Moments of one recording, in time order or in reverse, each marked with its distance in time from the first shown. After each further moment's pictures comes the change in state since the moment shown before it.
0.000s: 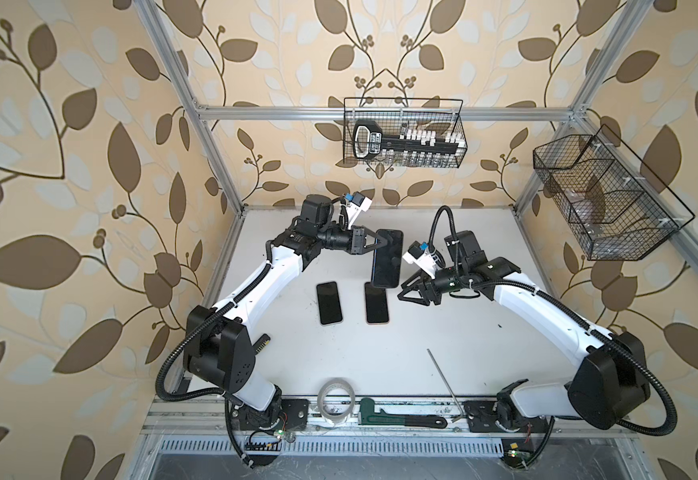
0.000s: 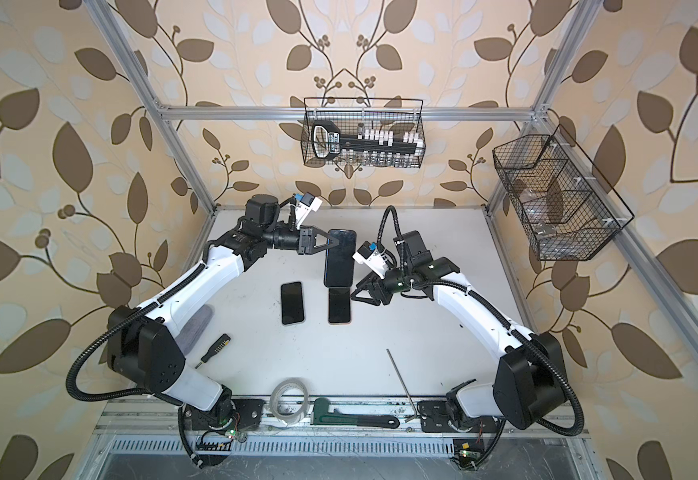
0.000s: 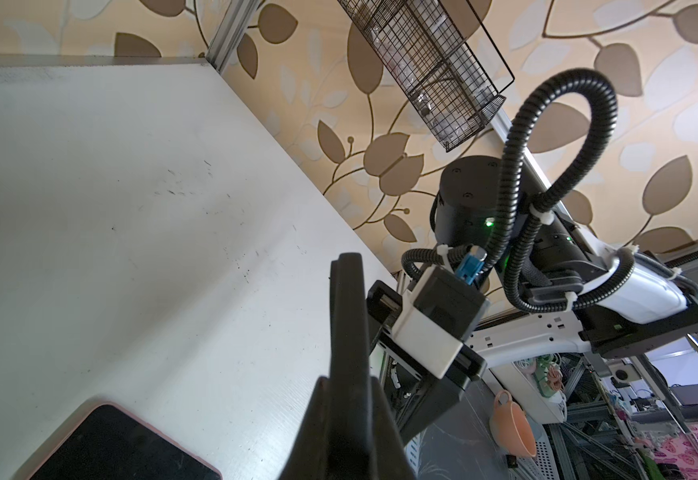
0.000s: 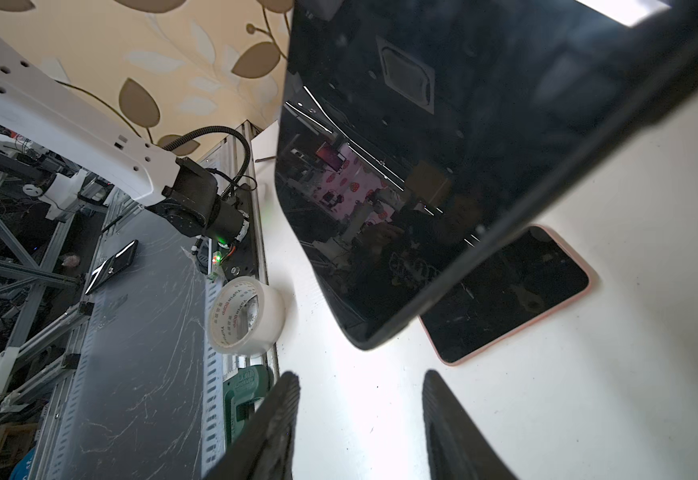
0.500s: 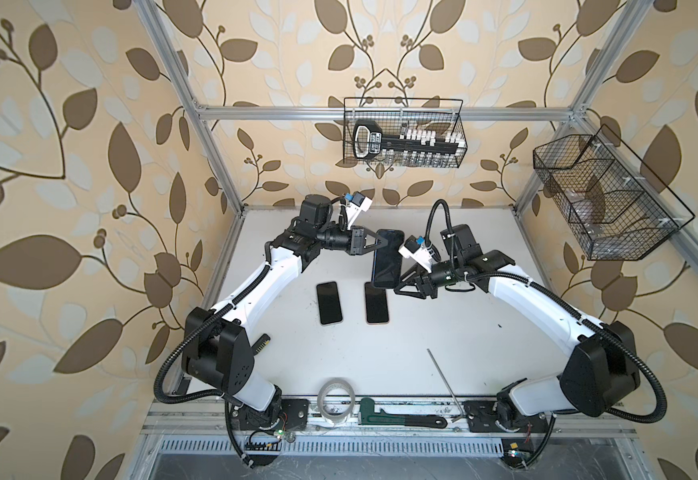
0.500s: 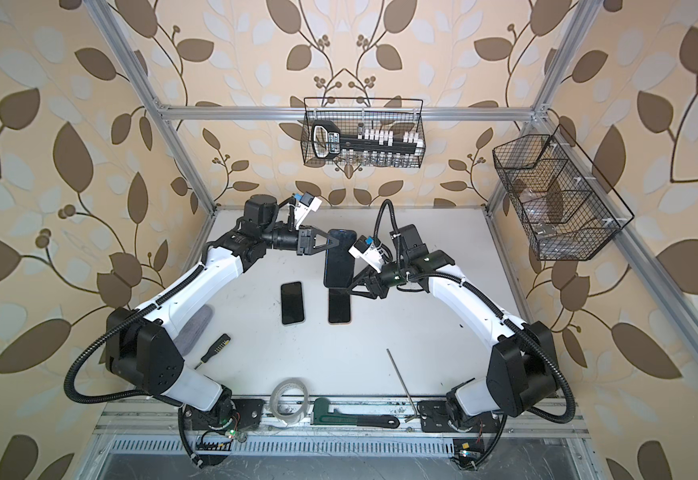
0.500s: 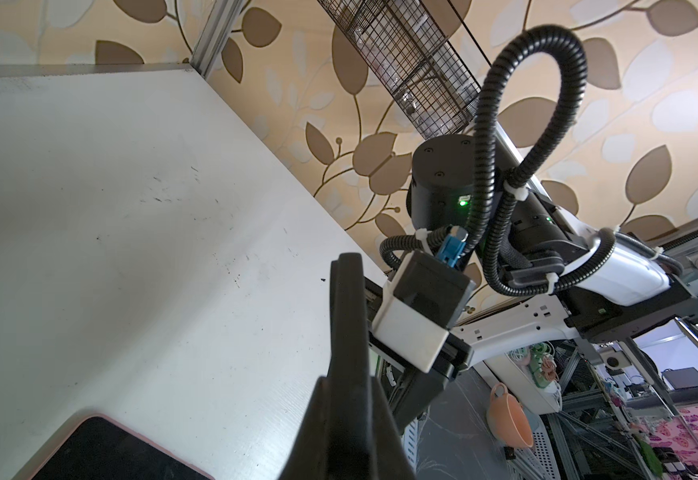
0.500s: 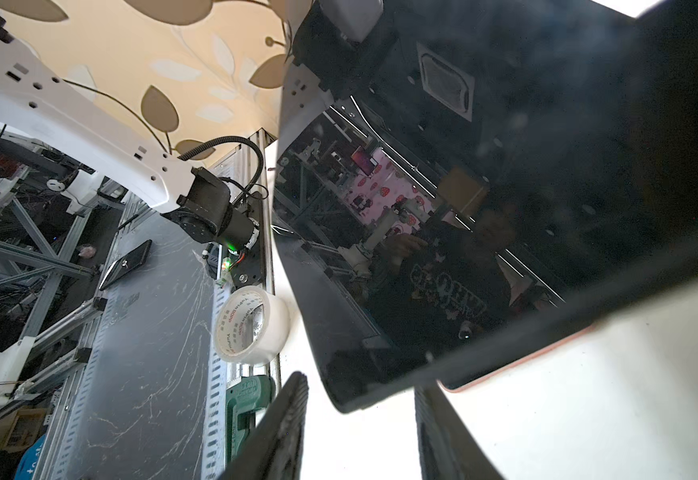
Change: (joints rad) left arm 0.000 -0.013 -0.013 0.022 0.027 0.004; right arm 0.000 0.066 0.072 -0.009 -0.051 -0.031
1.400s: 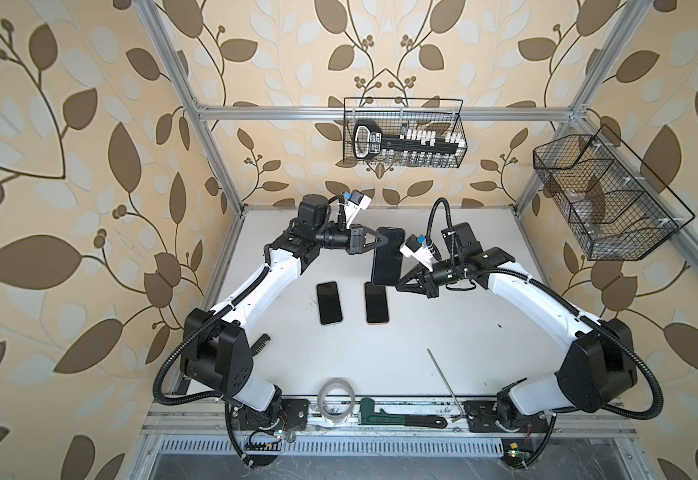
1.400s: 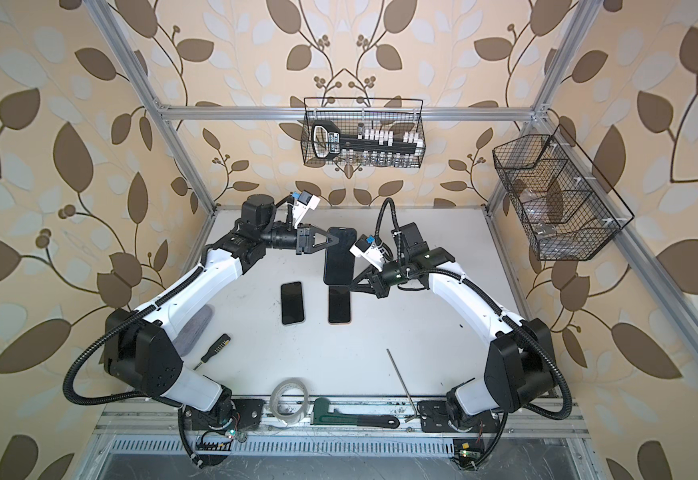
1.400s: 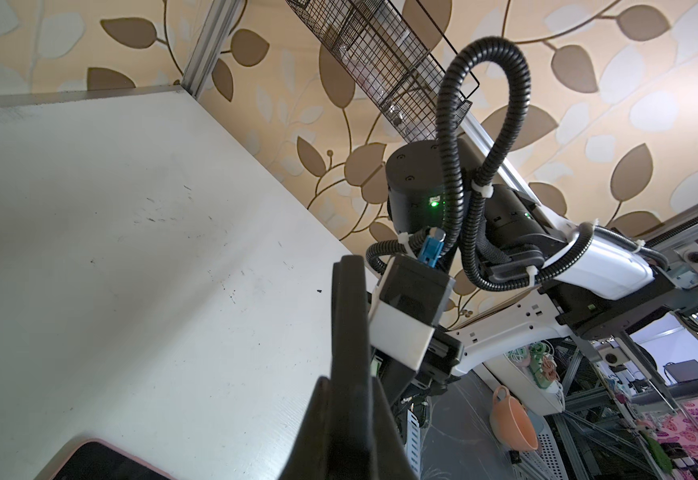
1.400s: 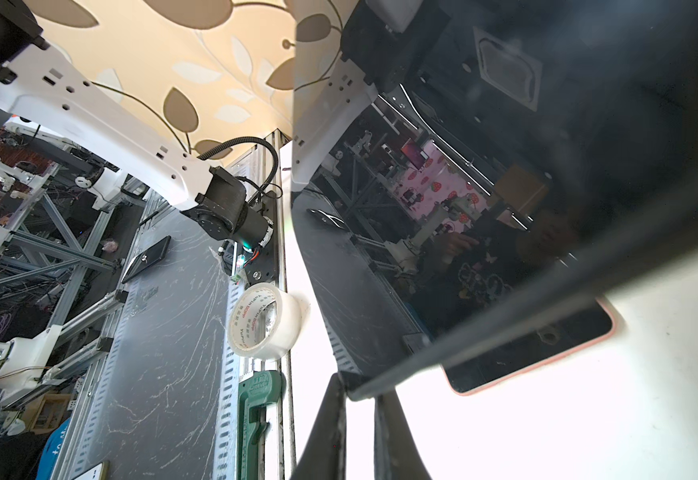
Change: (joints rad) left arm 0.003 -0.010 -0.032 0.108 0.019 -0.043; right arm -0.019 0.017 0.017 -0.023 -0.052 -0.027
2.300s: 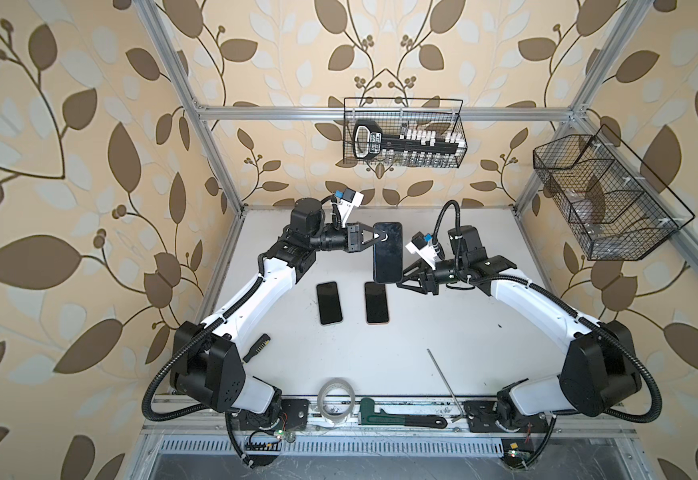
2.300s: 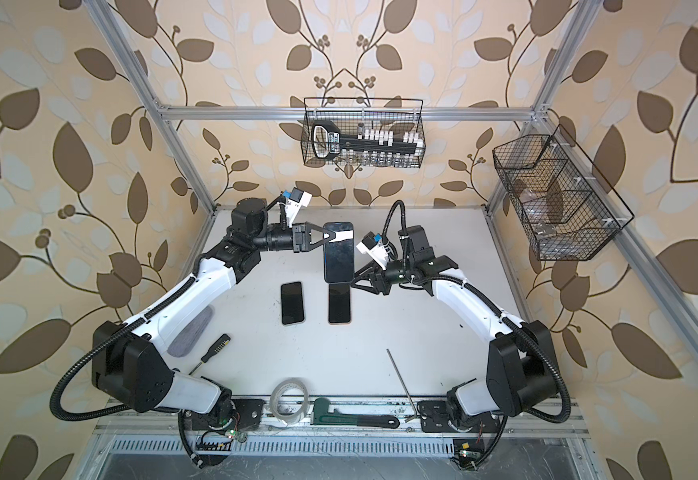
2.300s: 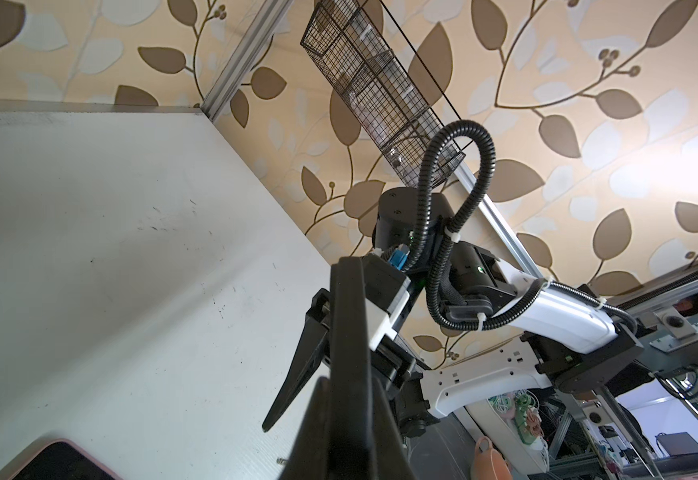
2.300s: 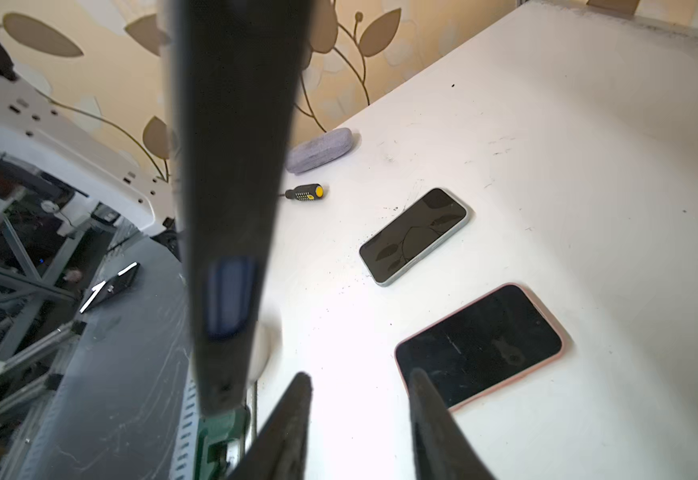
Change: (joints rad) left arm -0.001 -0.086 -0.077 0.115 -0.079 -0.187; right arm -0.036 -0.034 -0.110 0.180 -0.001 0.045
